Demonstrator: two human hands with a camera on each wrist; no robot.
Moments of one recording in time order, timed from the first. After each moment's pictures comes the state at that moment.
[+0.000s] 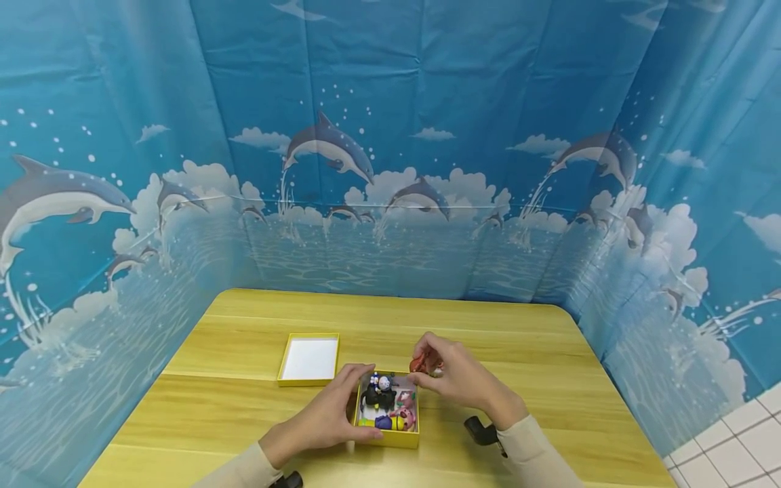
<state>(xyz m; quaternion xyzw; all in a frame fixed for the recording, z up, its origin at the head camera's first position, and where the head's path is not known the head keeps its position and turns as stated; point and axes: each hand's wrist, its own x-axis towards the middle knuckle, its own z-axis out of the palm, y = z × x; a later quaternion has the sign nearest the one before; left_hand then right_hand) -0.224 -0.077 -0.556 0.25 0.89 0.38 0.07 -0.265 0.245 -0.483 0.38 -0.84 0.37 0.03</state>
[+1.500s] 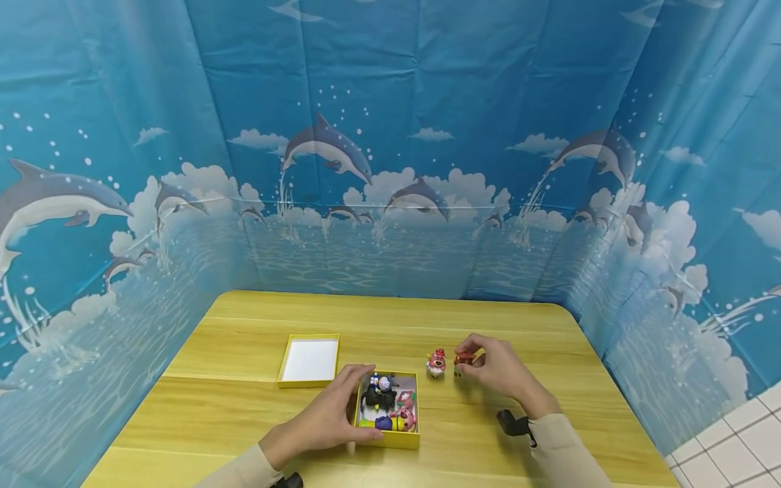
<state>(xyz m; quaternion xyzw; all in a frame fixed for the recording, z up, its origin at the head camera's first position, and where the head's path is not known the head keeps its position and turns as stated) -0.225 -0.078 -0.557 0.25 0.89 0.38 0.08 -0.288 0.318 -0.508 0.19 -0.91 0.38 -0.02</state>
